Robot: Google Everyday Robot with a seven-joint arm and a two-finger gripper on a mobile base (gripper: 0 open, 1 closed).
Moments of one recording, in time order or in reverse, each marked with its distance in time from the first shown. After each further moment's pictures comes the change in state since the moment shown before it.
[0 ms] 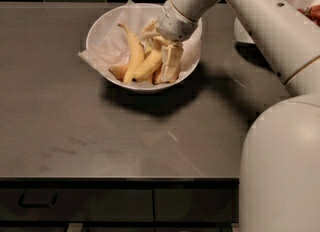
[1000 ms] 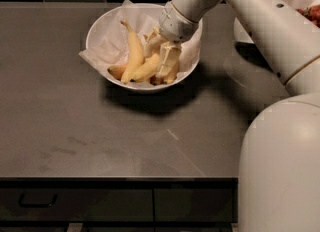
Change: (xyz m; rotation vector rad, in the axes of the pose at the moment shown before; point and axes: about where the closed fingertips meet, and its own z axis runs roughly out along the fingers) arm 0.002 0.001 0.002 -0.007 -0.006 0.005
